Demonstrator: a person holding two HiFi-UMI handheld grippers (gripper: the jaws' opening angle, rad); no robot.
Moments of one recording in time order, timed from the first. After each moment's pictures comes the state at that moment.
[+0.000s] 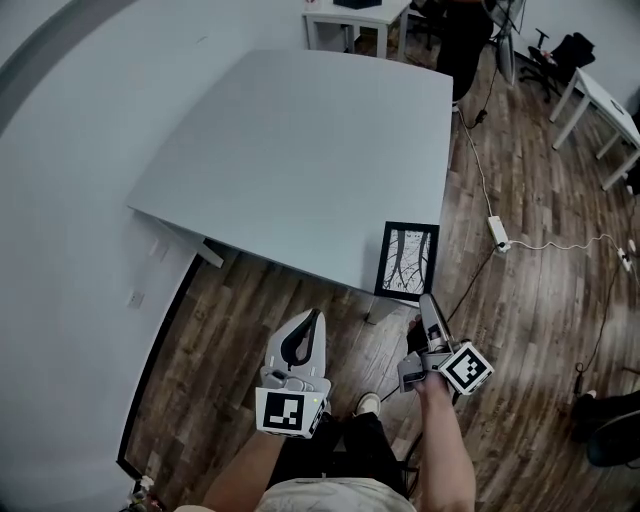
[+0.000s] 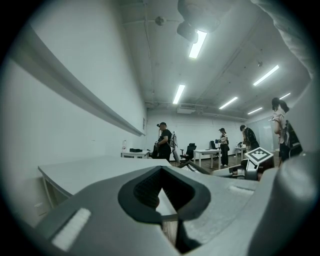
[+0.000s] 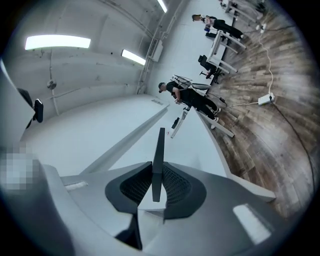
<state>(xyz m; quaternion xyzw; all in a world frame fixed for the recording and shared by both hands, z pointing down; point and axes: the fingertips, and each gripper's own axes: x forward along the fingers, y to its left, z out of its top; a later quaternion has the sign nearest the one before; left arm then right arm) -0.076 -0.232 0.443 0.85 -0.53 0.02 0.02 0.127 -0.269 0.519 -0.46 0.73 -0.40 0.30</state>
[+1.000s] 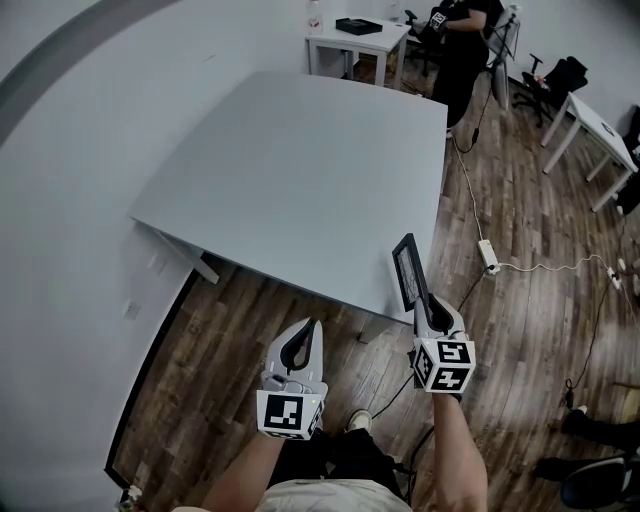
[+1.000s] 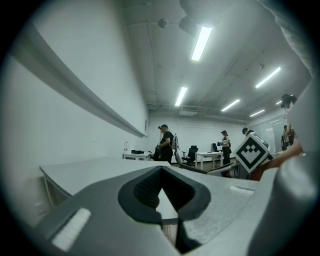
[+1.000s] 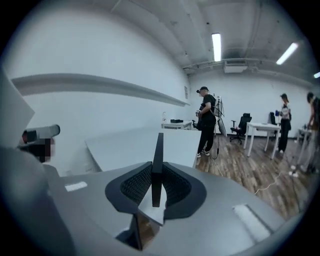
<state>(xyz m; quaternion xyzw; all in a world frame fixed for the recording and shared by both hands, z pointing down) -0.085 -0.235 0.434 0.84 -0.54 0.00 0.02 0.132 -0.289 0.512 -0.62 0.76 -0.14 -0.14</state>
